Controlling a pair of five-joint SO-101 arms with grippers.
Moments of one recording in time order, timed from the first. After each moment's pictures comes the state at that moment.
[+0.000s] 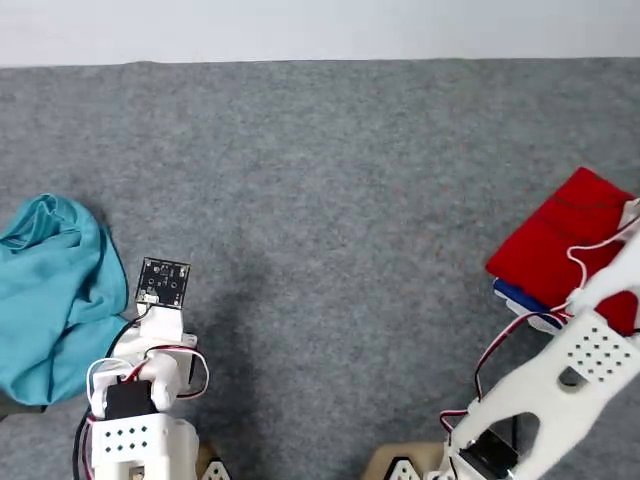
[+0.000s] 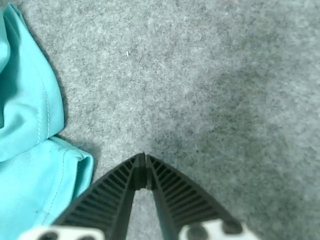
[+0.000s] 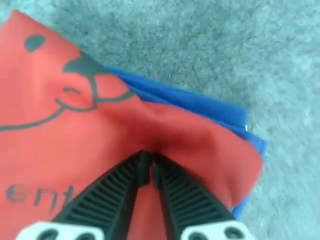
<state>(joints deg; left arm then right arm) -12.9 -78.4 92.0 58.2 -8.7 39.2 50.2 -57.4 81.3 19.6</state>
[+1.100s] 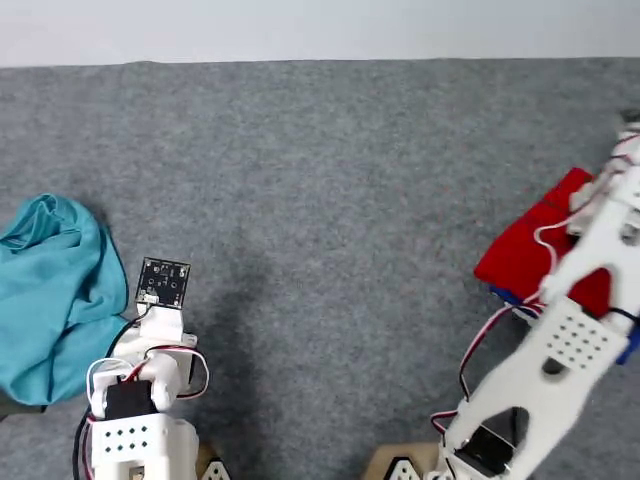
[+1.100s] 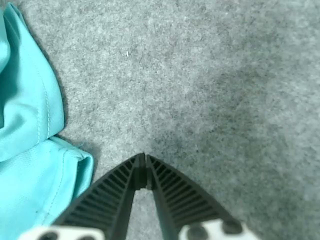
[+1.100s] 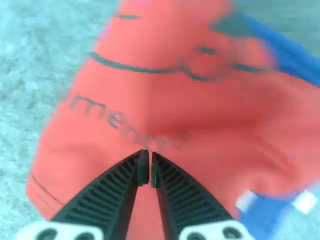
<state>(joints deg) -12.9 -78.4 92.0 58.2 -8.7 32.4 46.9 -60.4 100.5 19.8</state>
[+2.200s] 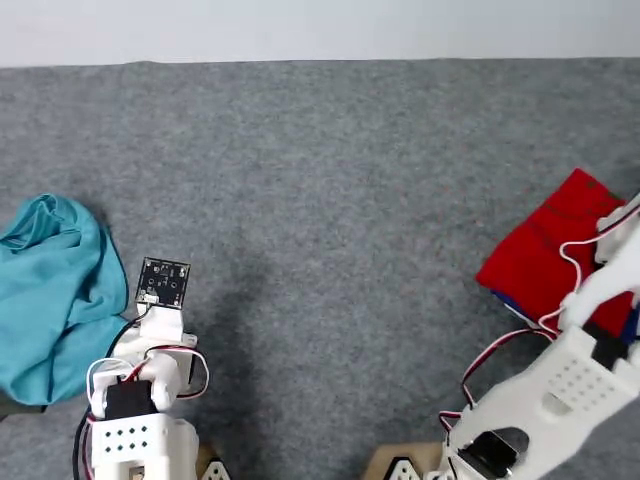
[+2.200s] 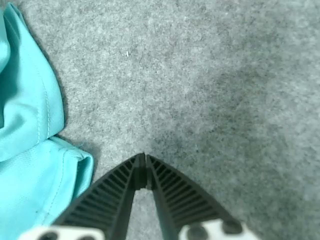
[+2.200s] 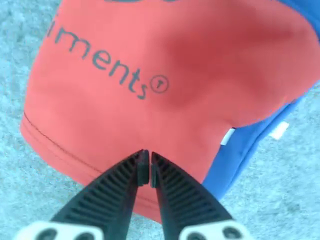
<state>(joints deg) -12.9 -78.4 92.0 58.2 -8.7 37.2 27.5 -37.7 100.5 26.6</state>
